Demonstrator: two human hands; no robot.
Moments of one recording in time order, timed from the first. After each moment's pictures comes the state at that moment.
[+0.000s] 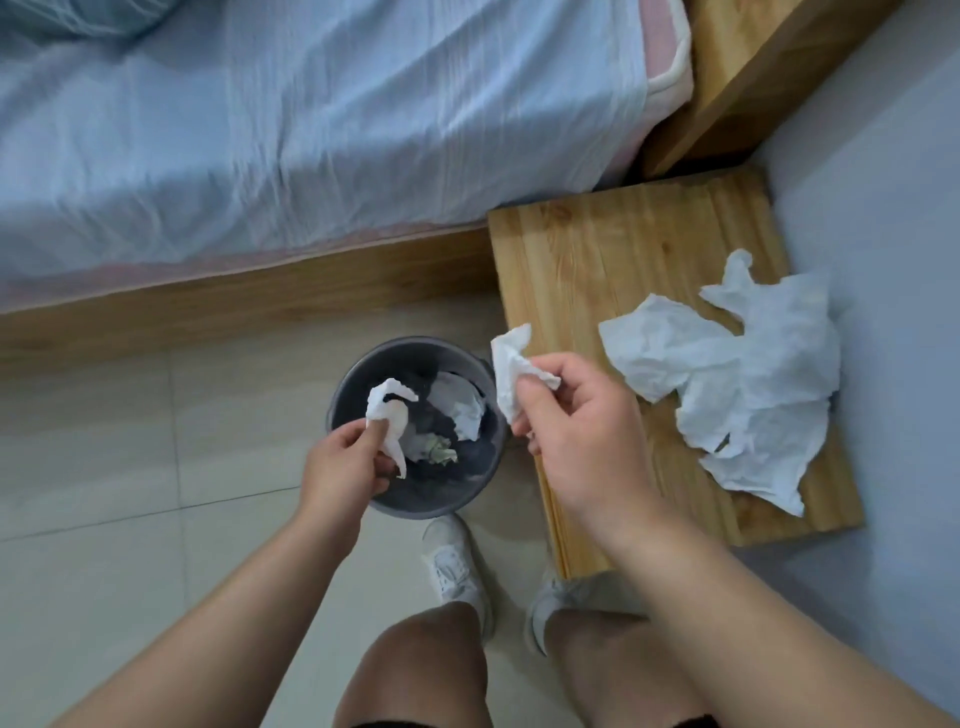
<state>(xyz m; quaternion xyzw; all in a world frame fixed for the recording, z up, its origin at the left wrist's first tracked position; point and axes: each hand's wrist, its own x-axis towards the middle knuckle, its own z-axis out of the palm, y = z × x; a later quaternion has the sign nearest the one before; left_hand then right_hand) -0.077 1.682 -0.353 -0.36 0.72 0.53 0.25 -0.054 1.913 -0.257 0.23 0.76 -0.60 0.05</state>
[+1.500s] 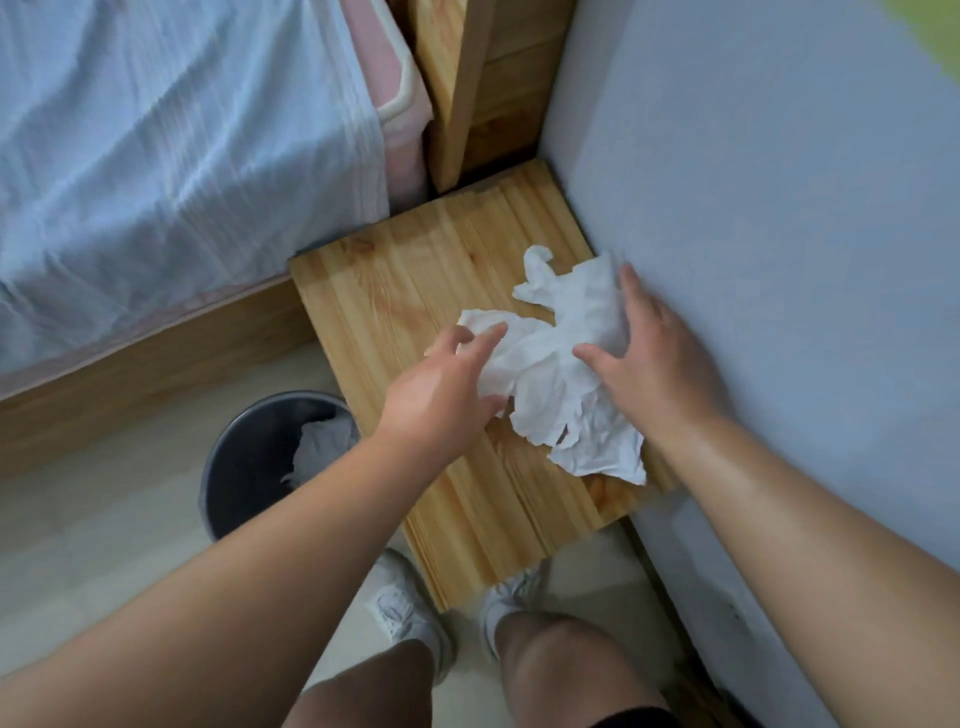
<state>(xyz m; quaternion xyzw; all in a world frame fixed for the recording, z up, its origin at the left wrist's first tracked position) -0.122 1.940 -0.323 0.29 0.91 0.15 0.24 -0.034 2.149 -0.282 0.32 0.92 -0.20 0.12</state>
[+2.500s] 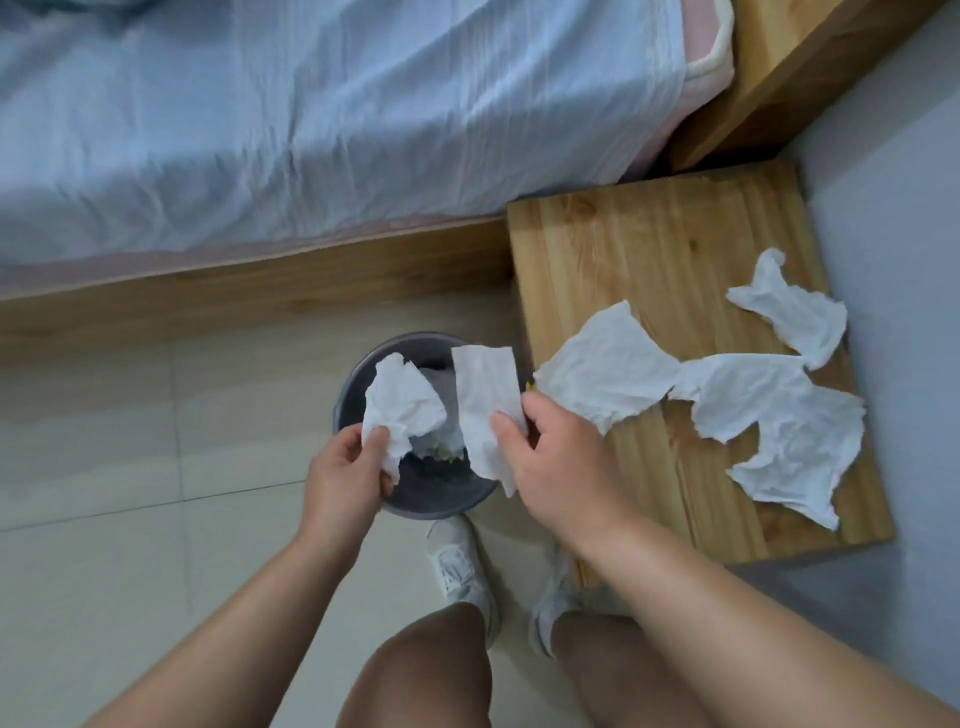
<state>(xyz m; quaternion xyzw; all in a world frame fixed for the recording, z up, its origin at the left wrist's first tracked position) -0.065 1.671 -0.361 -0.31 0.76 0.52 0.23 -0.047 1.895 -0.311 0.15 0.87 -0.45 0.15</state>
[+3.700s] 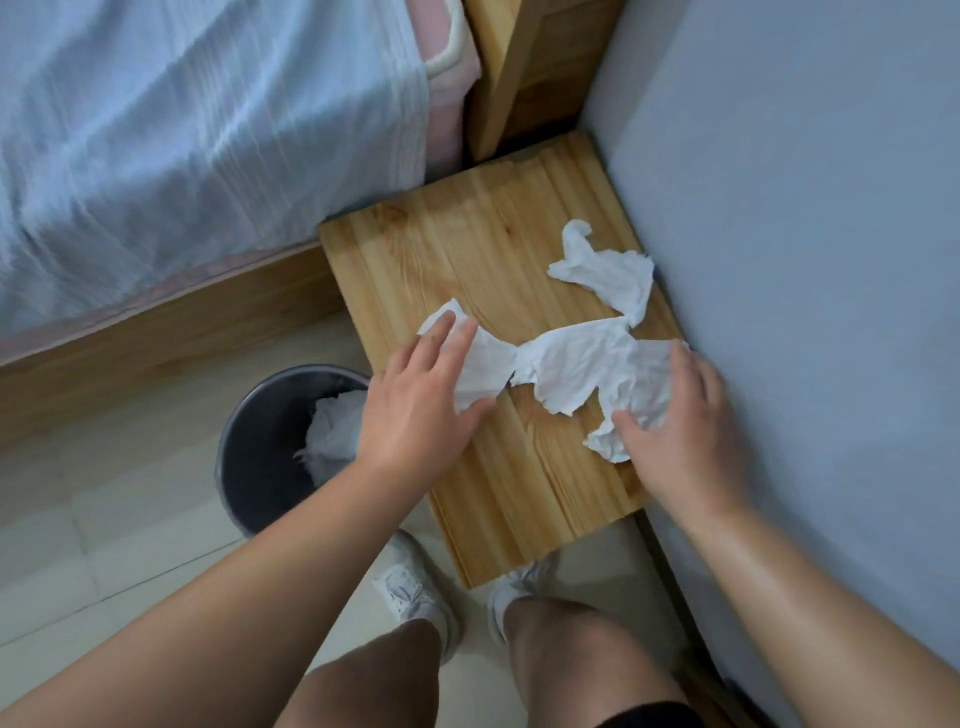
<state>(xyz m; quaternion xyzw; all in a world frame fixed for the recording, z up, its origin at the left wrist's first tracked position) -0.106 1.881 -0.327 0.25 0.93 0.16 0.22 0.035 2.100 -0.314 0.40 0.89 -0.21 0.07</state>
